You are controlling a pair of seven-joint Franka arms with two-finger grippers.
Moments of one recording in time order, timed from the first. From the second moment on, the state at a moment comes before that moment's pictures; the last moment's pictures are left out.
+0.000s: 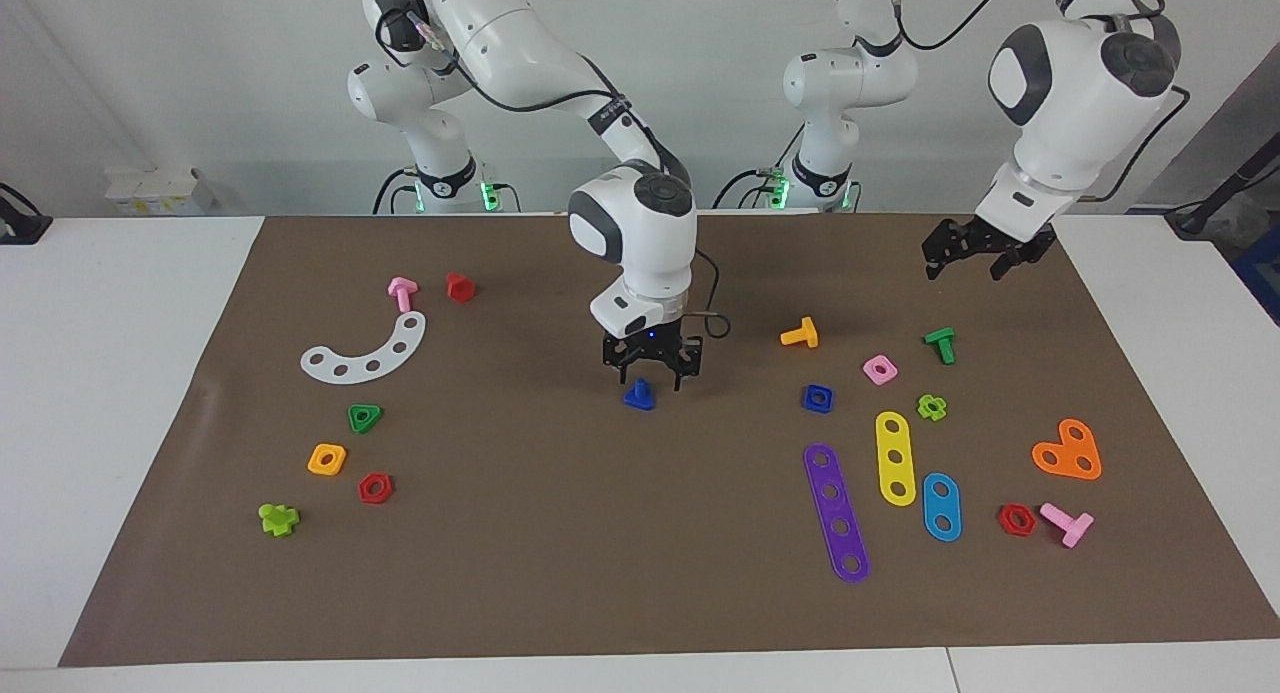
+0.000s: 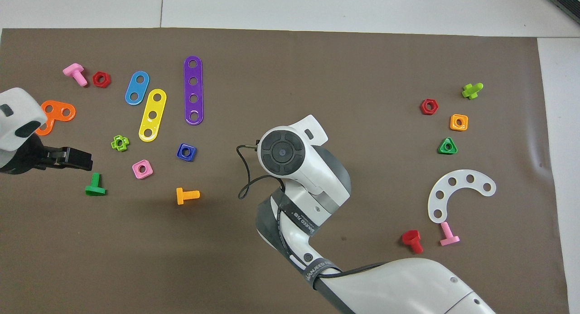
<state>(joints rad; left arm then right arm) 0.04 -0.13 -0.04 -1.92 -0.01 1.74 0.08 0.60 0.50 0.04 -1.67 -0.19 2.28 0.94</state>
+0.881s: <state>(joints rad) 0.04 -0.10 -0.07 -1.66 0.04 1.52 0.05 0.60 0.51 0.04 -1.70 -0.23 2.32 0.94</state>
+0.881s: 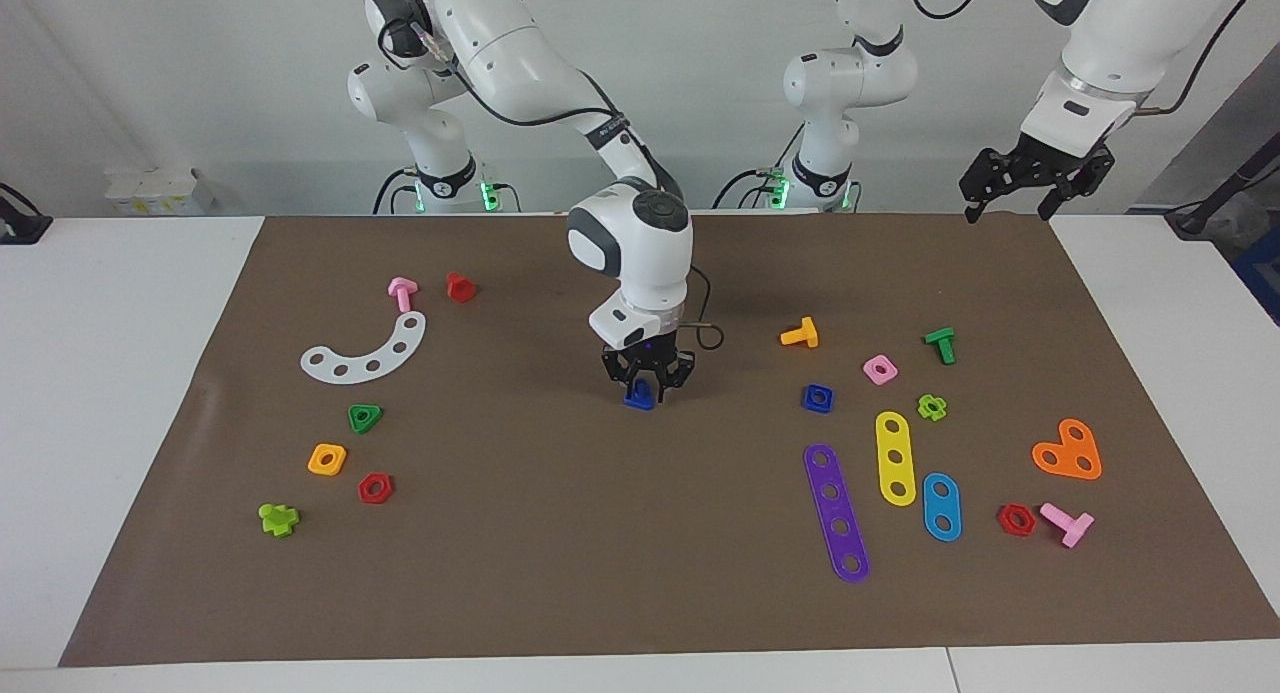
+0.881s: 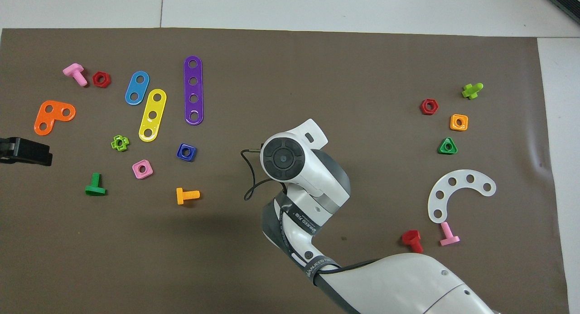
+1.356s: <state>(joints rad) 0.04 -0.10 -0.07 -1.66 0.04 1.52 0.05 0.59 0.49 0.04 -1.71 -0.23 2.32 0.94</state>
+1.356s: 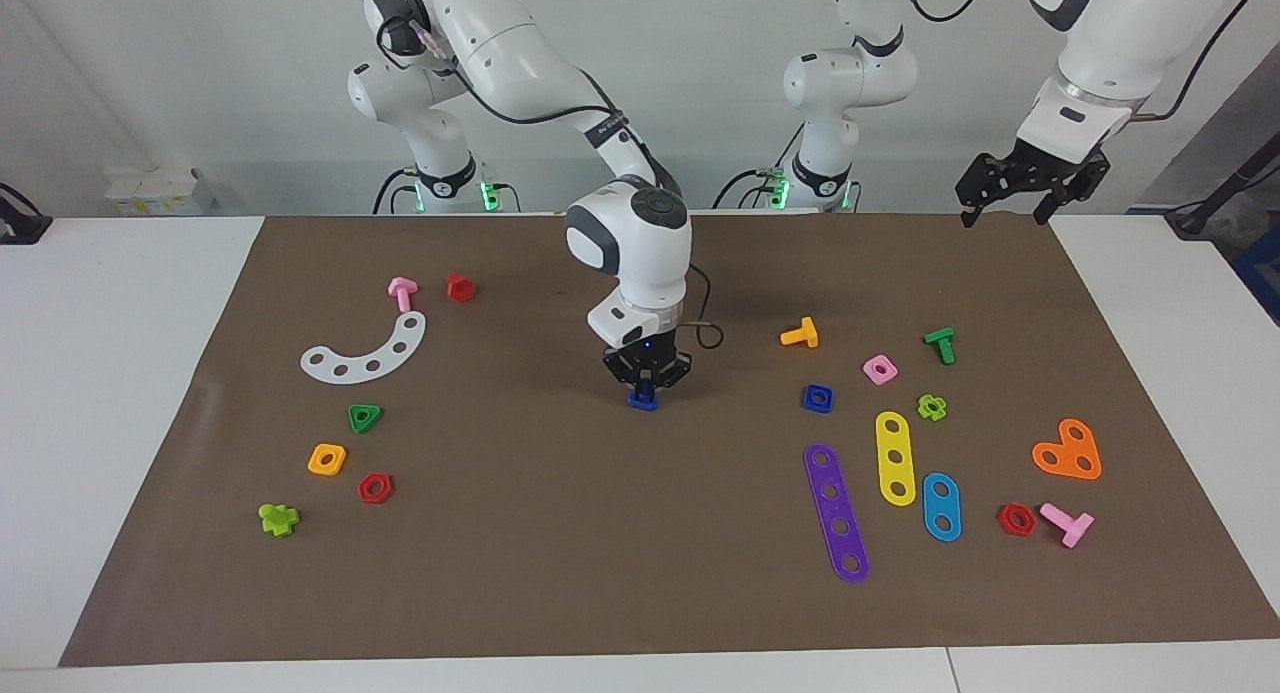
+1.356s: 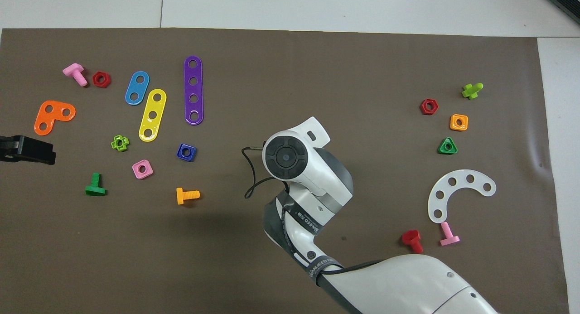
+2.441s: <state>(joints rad) 0.04 -0.09 -0.06 -1.66 -0.02 1.56 0.04 0.15 0.28 0.03 -1.95 -0.18 2.32 0.44</state>
